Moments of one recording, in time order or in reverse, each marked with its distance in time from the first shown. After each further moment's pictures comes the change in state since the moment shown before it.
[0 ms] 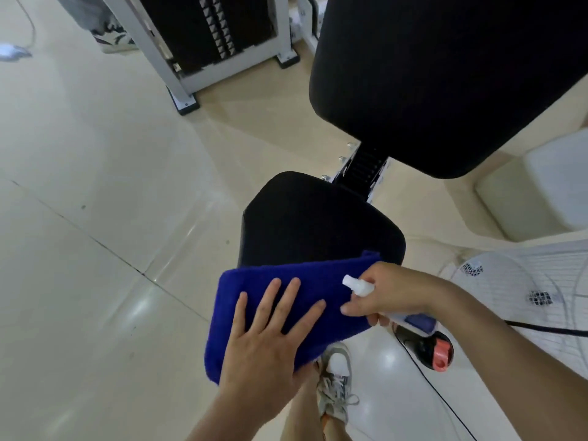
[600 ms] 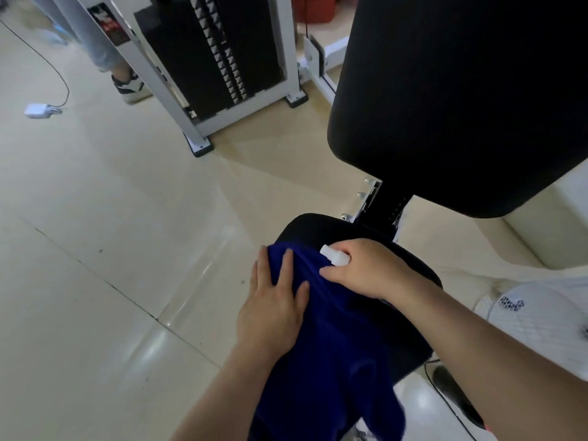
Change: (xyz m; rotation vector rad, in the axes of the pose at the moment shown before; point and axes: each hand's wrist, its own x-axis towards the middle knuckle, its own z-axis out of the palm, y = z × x) left_hand 0.103 -0.063 -0.039 -0.316 0.169 -0.293; right_hand 0.068 -0.081 -0.027 -0.112 0.489 -0.140
